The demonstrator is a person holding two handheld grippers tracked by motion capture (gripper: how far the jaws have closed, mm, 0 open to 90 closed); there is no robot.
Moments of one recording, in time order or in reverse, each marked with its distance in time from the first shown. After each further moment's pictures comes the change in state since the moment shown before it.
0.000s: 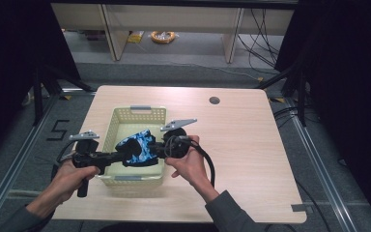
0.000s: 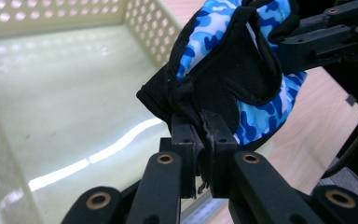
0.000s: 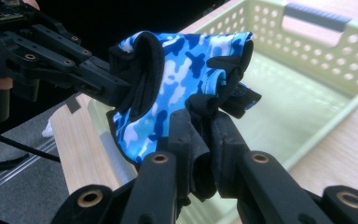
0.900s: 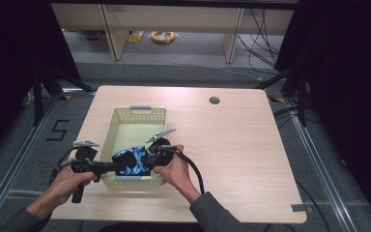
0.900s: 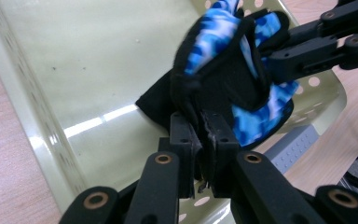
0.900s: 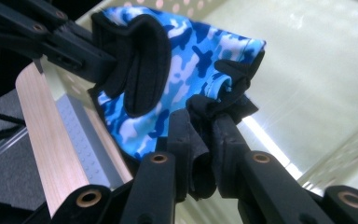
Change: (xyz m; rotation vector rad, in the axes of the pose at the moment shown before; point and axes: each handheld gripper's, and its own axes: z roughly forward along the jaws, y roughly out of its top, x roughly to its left) left arm 0.033 -0.027 0.014 0.139 0.038 -0.055; right arm -0.001 -0.023 0.065 0.182 -0.021 0.028
